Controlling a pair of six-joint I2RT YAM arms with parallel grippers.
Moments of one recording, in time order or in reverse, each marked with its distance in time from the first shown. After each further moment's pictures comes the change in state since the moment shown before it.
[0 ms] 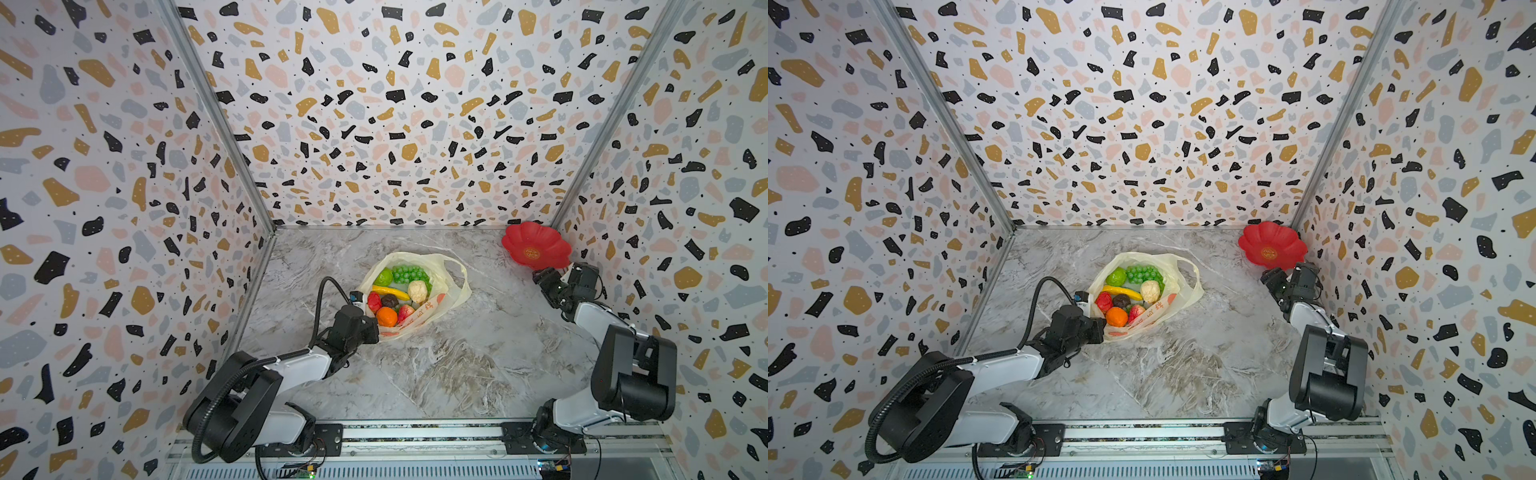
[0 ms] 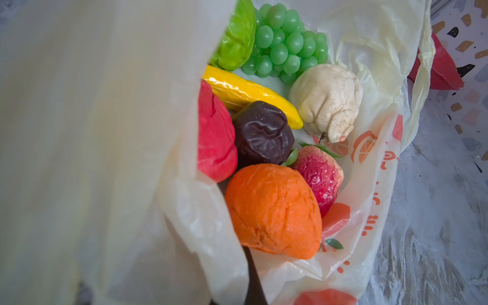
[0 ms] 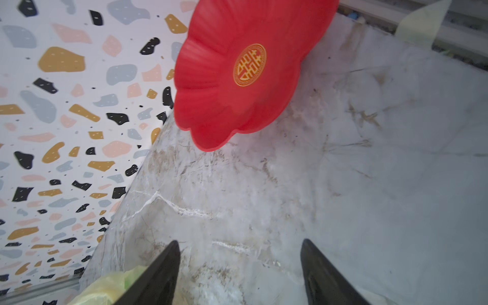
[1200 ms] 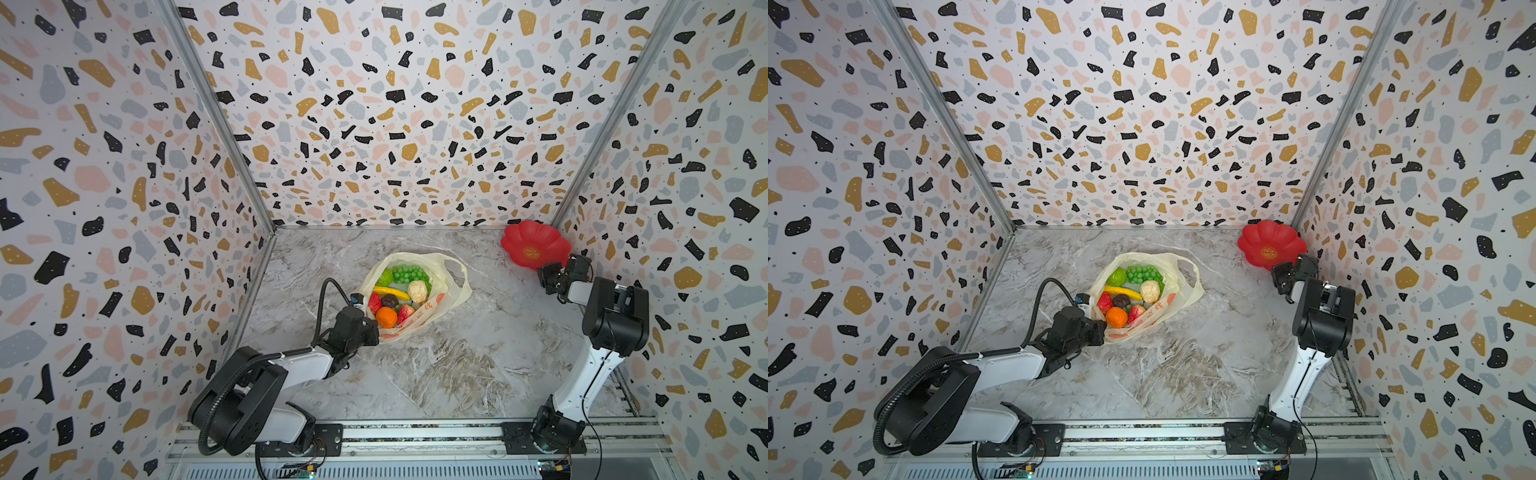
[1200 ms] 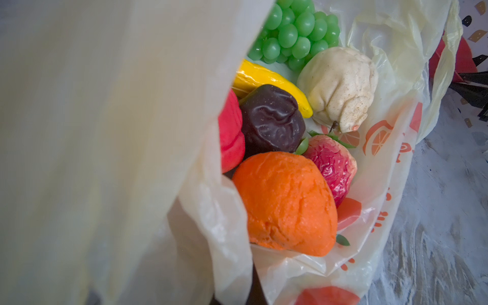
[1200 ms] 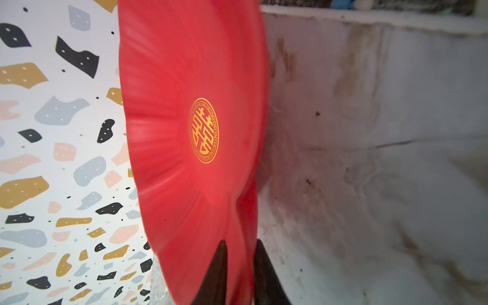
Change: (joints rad) left arm 0.000 0.037 -0.009 0.020 0.007 -0.001; right arm -0.058 0.487 0.320 0.174 -0.069 0.306
